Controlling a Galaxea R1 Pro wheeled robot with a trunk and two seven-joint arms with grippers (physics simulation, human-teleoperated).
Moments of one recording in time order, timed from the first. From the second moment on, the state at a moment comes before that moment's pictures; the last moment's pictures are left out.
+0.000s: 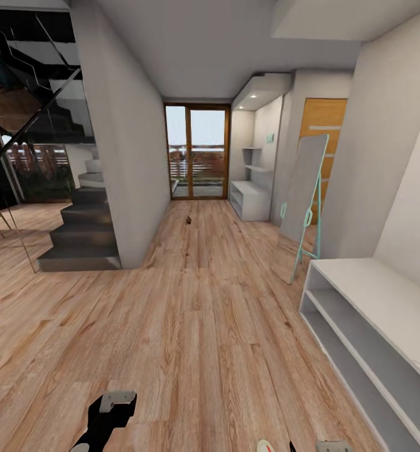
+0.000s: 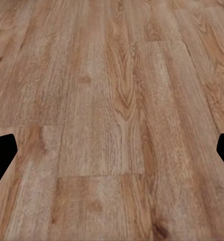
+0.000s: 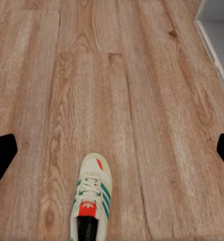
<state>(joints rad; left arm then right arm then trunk) -0.32 0.06 0.01 -0.48 0.01 -0.25 0.00 -0.05 -0.06 -0.01 -0.68 0.00 -0.27 0.01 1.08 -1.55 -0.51</state>
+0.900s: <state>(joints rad) -0.44 0.05 0.01 -0.65 0.01 -0.03 -0.03 -0.05 -0.06 -0.01 -0.68 0.00 -0.27 0.00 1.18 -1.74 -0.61</state>
